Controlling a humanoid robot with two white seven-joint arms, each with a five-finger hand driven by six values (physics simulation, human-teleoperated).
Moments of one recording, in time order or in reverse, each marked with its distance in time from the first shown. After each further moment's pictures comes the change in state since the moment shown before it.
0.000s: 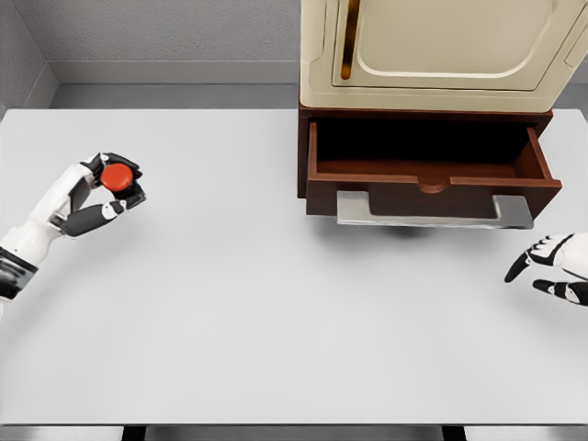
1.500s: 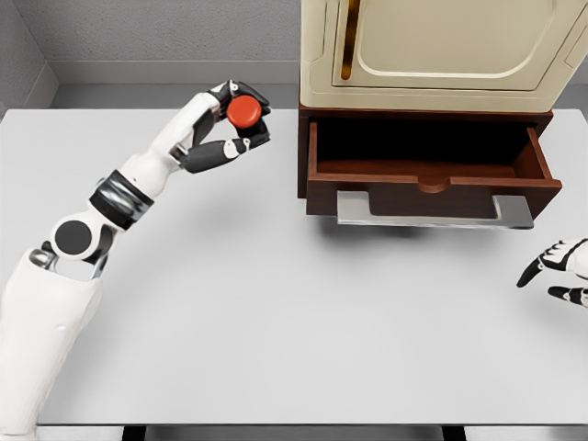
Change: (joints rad) left arm -0.288 -0.250 -0.198 -0.100 -0.090 0.171 -0.001; right arm 0.063 -0.056 -0.044 -0.002 -0.003 0.000 0.000
